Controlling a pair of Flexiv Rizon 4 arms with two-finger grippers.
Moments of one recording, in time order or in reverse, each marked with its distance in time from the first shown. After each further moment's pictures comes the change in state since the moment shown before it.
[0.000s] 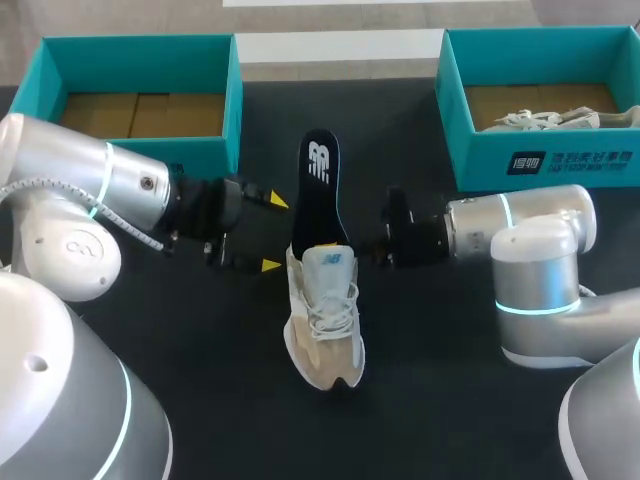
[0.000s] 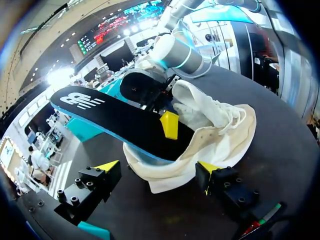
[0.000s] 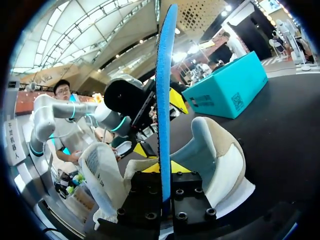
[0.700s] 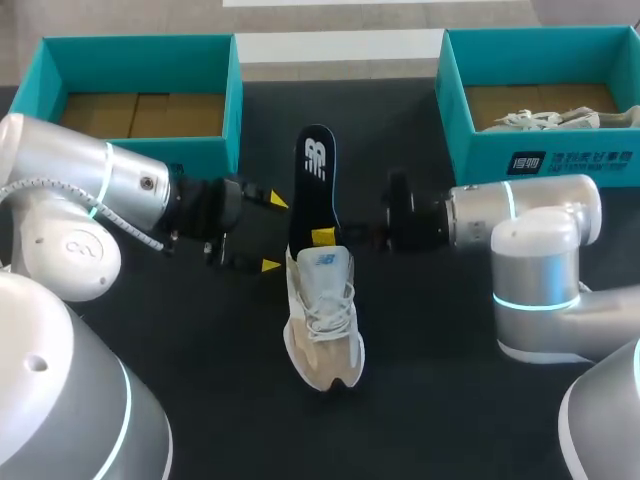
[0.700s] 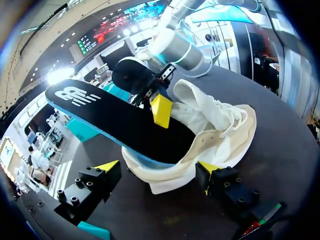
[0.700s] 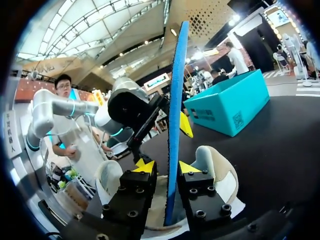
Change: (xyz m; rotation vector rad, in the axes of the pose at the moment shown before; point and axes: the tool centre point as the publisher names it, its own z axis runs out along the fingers) left arm 0.000 0.000 0.000 0.000 0.000 0.000; right arm 0.005 0.031 -0.002 -0.029 -0.031 -0.093
